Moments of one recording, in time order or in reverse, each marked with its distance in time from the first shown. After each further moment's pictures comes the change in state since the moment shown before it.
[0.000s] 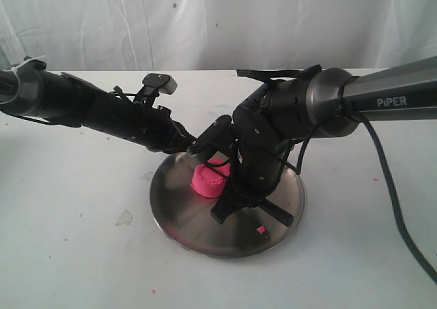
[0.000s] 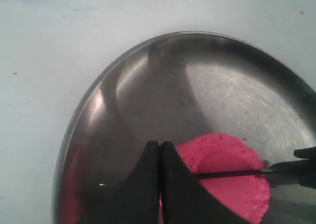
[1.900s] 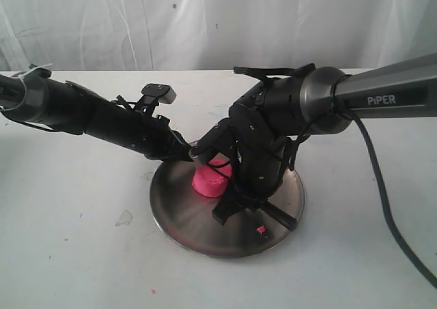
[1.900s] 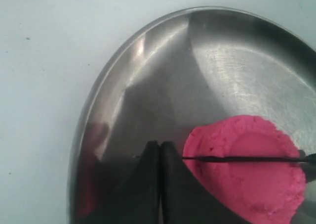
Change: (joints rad) left arm 0.000 0.038 0.000 0.016 -0.030 -0.036; right arm 0.000 0.023 -0.036 0.015 0.078 -0.012
